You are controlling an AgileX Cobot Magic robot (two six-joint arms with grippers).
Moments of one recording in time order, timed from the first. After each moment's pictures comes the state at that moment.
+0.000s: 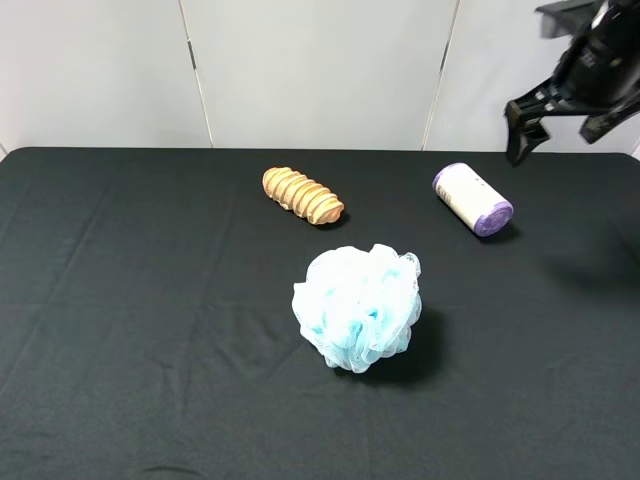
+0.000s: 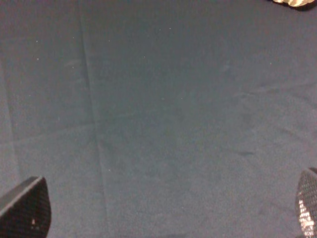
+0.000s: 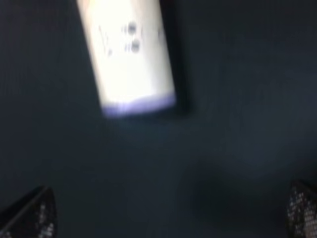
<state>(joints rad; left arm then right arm) -0.17 -0.01 -0.49 0.01 1.06 0.04 0.15 1.67 -1.42 -0.11 1.09 -0.06</state>
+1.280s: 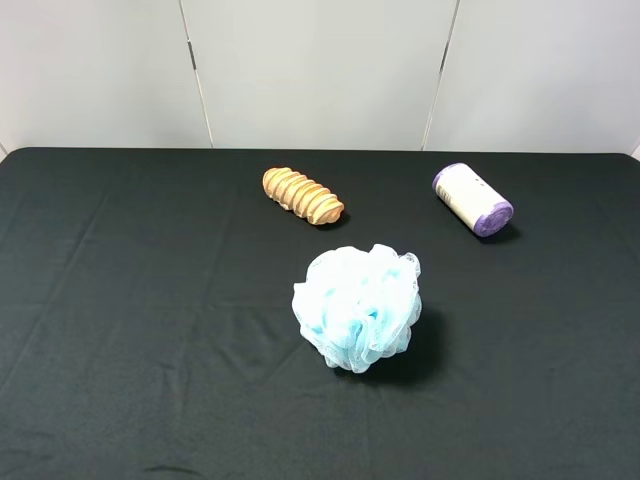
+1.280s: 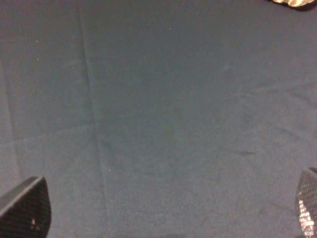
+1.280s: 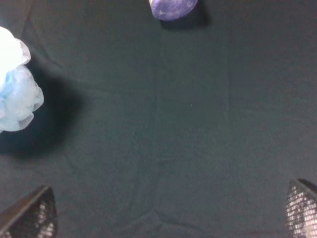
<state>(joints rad) -0.17 -0.01 -0.49 0.01 1.06 0.04 0.15 0.47 -0.78 0.01 1.22 -0.02</state>
